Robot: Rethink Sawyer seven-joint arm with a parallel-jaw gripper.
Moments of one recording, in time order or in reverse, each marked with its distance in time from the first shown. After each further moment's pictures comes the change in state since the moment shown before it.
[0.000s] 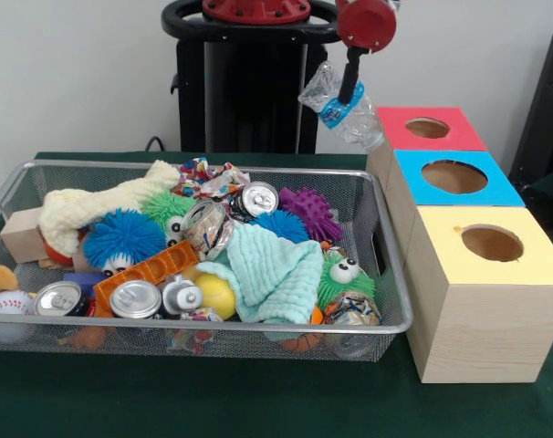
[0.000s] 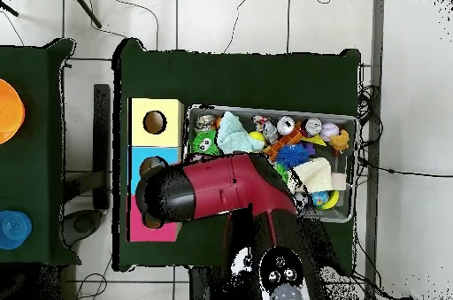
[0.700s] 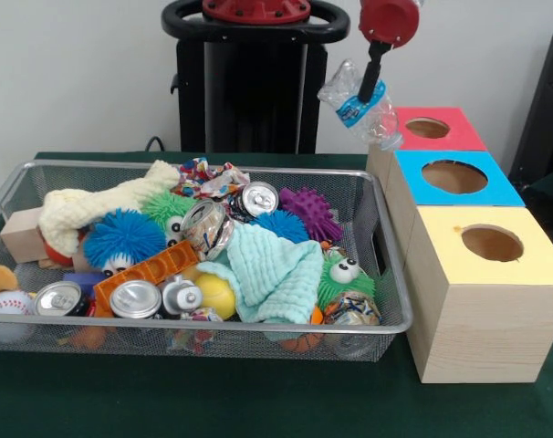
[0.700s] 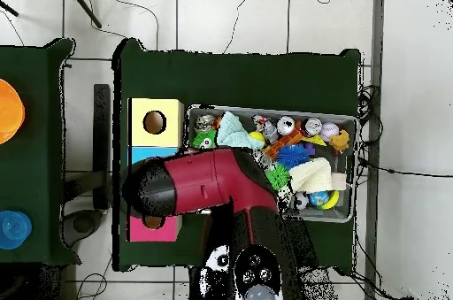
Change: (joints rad) arm 0.102 0.022 -0.083 -0.077 0.028 0.019 0.092
